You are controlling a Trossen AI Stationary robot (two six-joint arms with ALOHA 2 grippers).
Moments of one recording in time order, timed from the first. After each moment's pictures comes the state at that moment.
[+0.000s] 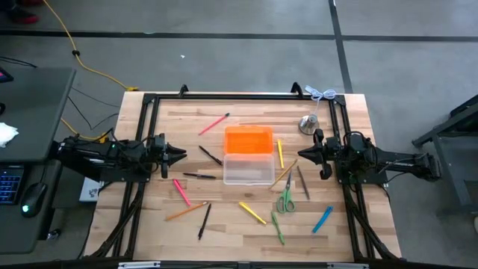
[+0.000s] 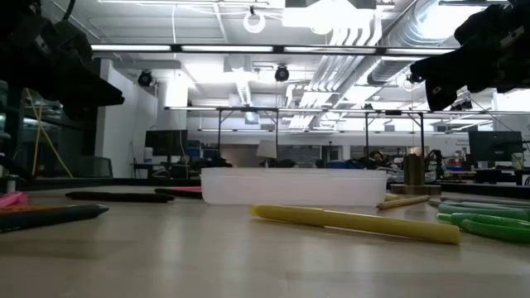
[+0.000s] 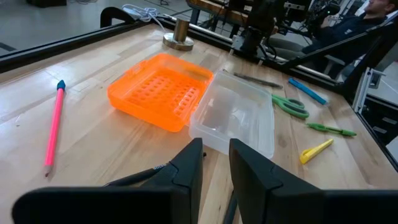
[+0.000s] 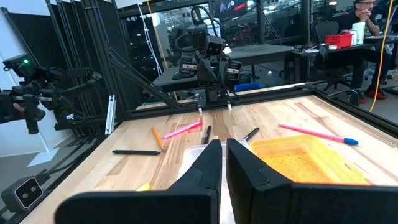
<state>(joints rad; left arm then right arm) -0.18 0.01 0.12 -0.35 -0.38 -0.37 -0.17 0.13 0.01 0.16 -0.21 0.17</state>
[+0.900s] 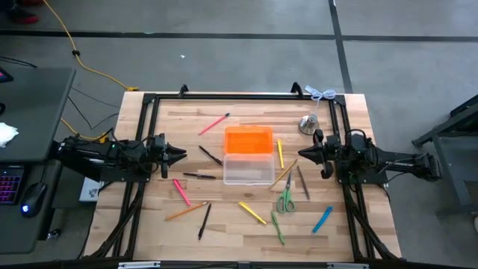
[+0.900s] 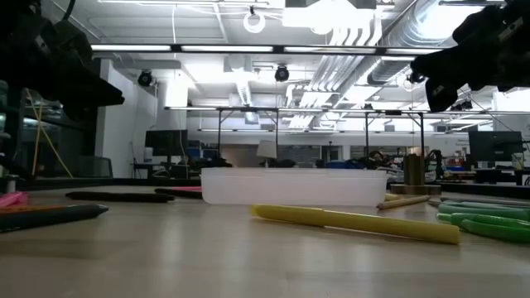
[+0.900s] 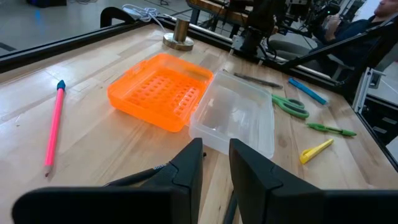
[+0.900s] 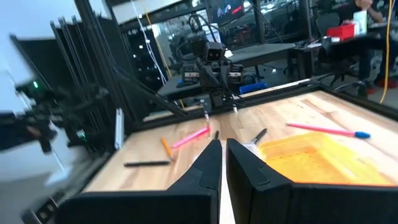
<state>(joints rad) -0.18 0.01 0.12 -0.35 -0.38 -0.37 -0.17 0.13 0.01 0.19 -0.21 0.30</state>
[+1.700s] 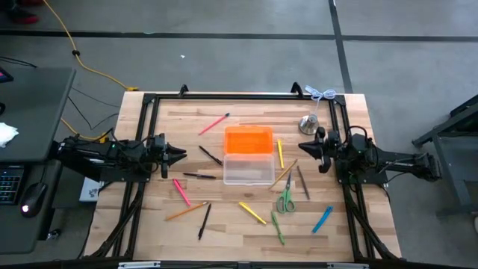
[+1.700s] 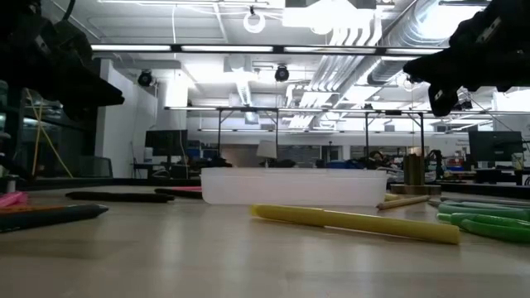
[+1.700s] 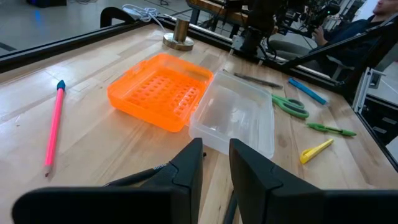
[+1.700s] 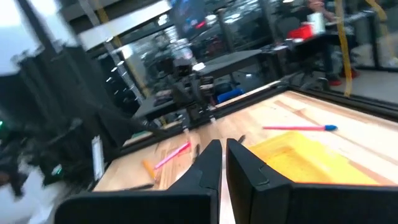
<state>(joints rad) -0.18 0.01 0.12 -0.35 -0.37 -0.37 -0.17 0.13 0.01 0.20 -0.04 0.41</state>
